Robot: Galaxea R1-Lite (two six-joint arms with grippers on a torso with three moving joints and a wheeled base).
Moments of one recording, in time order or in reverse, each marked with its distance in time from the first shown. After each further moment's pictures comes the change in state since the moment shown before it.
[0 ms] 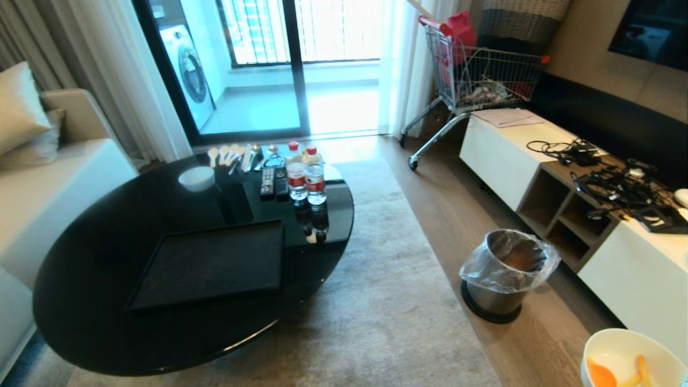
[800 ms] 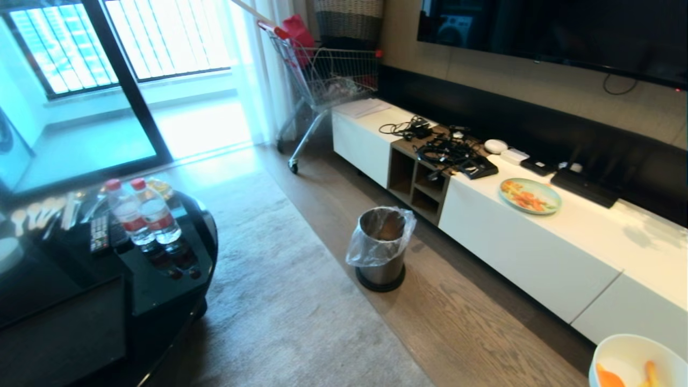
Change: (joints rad) left arm 0.000 0.000 0.000 0.000 0.000 0.000; right arm -0.001 -0.059 0.010 0.034 -0.001 -0.001
